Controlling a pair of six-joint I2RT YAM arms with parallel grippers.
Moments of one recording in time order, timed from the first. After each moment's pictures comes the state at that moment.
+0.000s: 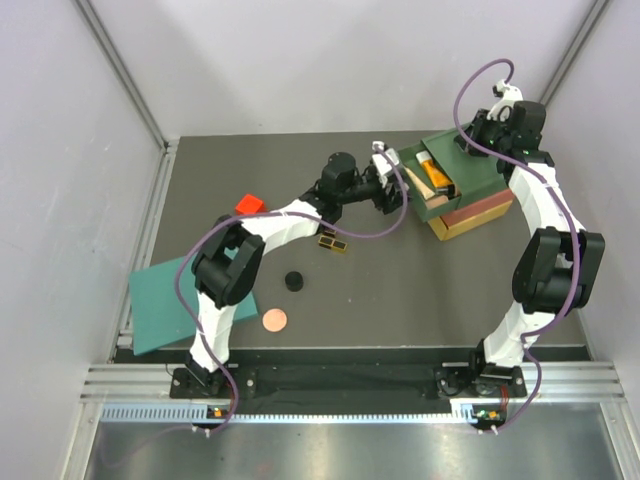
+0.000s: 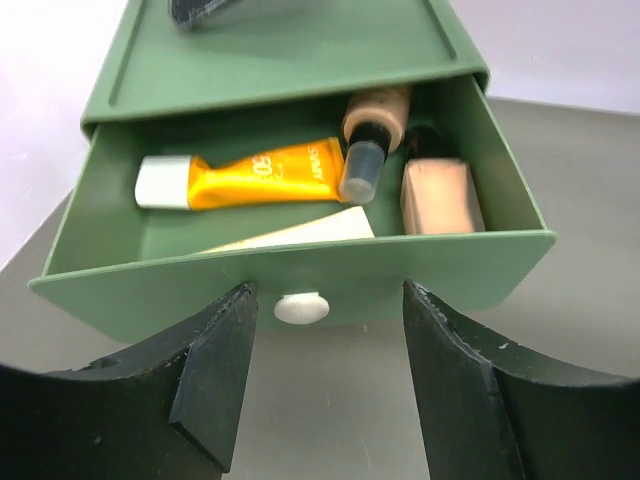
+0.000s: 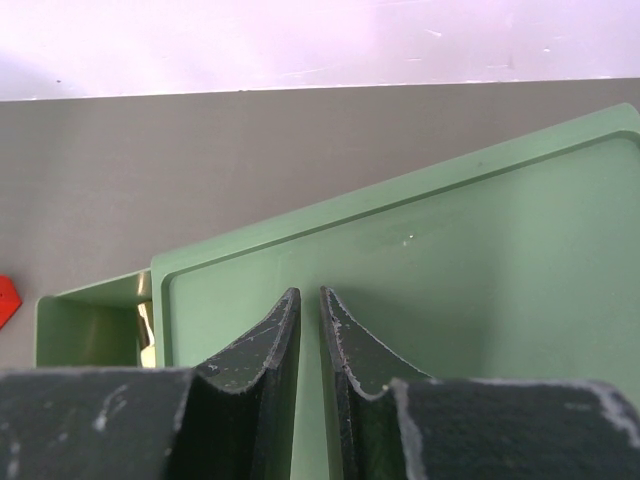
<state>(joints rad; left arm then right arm) -0.70 2.05 1.50 0.48 0.56 0.11 -0.10 1.77 1.52 -0.18 -0.44 0.16</state>
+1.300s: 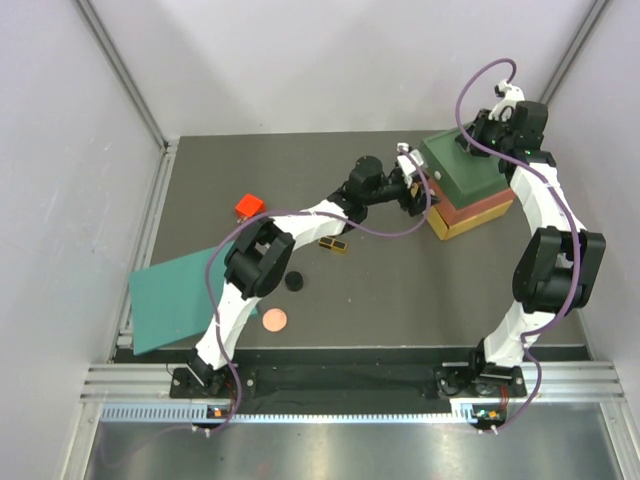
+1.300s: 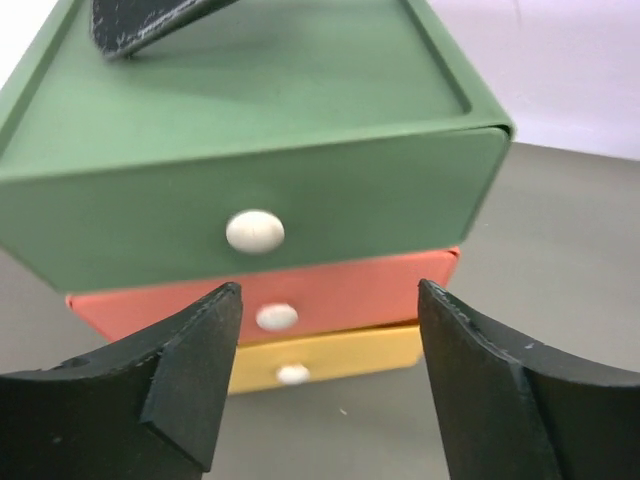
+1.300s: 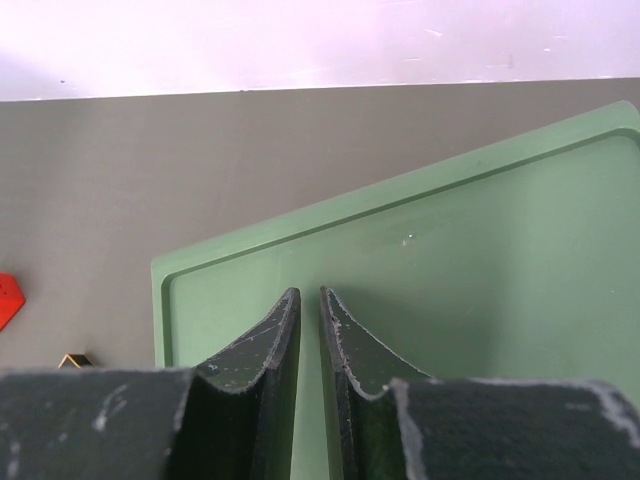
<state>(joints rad) -0.77 2.31 1.80 0.53 0.54 0.03 -0.11 1.77 1.52 -0.18 -0.45 0.16</state>
